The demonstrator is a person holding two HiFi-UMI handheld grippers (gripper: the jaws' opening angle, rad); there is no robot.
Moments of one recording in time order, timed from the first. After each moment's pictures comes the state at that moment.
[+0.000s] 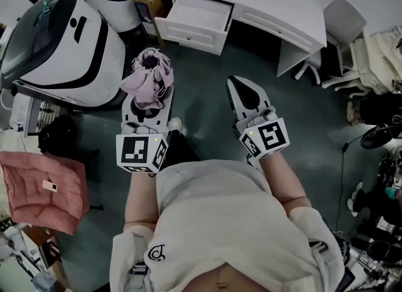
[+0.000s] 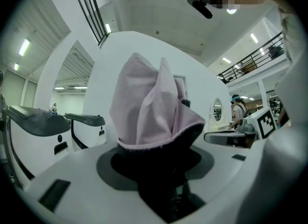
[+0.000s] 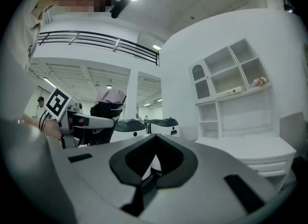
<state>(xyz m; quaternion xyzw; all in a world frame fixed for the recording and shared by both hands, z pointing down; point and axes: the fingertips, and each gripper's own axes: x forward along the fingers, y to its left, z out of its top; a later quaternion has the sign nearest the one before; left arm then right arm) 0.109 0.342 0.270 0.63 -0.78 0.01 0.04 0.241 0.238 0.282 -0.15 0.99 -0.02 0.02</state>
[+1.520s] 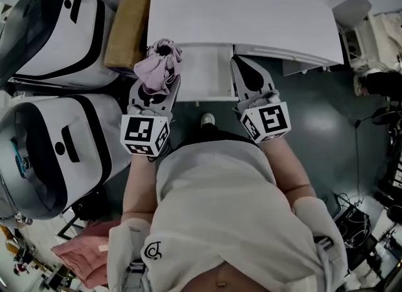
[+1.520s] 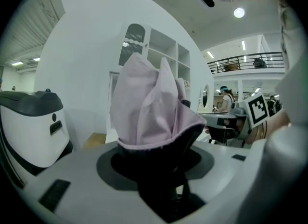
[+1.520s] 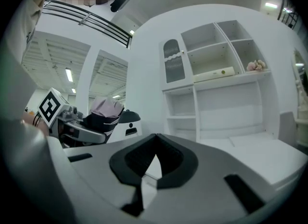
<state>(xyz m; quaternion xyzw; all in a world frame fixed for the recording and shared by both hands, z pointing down) -0.151 -0.064 0.358 0.76 -0.63 0.09 0.13 -0.005 -0.135 0.328 -0.33 0.94 -0.04 -0.02</state>
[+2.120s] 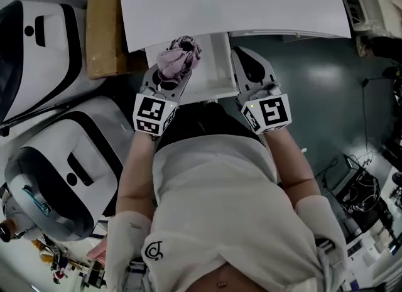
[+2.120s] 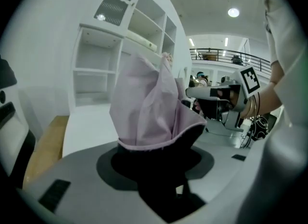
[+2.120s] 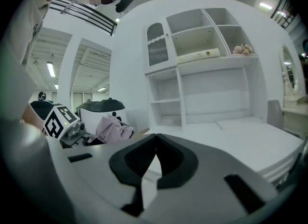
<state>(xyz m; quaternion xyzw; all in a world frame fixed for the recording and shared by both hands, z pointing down) -0.122 -0.147 0.497 0.85 -0.47 0.18 0.19 -0.001 -0.199 0.406 -0.39 0.91 -0.08 -0.07</state>
